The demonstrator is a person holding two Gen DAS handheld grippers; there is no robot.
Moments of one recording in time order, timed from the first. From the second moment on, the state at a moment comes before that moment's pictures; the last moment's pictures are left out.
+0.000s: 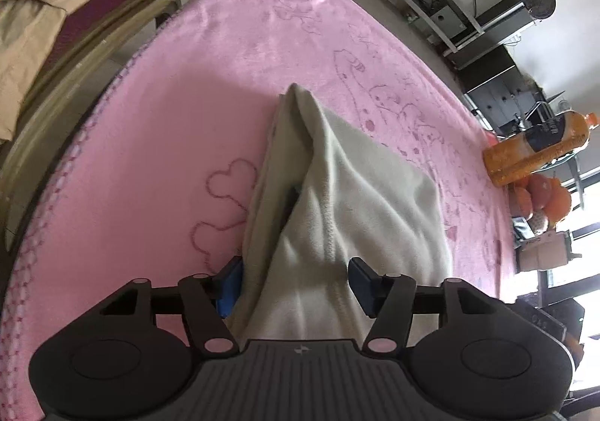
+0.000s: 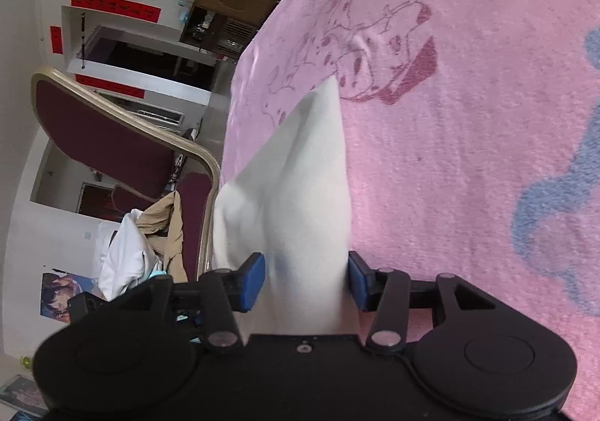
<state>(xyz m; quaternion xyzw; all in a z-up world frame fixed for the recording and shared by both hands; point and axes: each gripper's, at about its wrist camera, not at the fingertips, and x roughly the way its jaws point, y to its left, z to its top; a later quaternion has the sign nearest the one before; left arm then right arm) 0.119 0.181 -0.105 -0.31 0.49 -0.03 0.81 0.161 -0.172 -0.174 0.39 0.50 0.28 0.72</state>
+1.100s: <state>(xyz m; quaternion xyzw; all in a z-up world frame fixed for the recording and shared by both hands) 0.063 -0.075 0.012 -0.18 0.36 -0.20 0.89 0.026 -0.346 0.008 0.26 0.38 0.10 0.88</state>
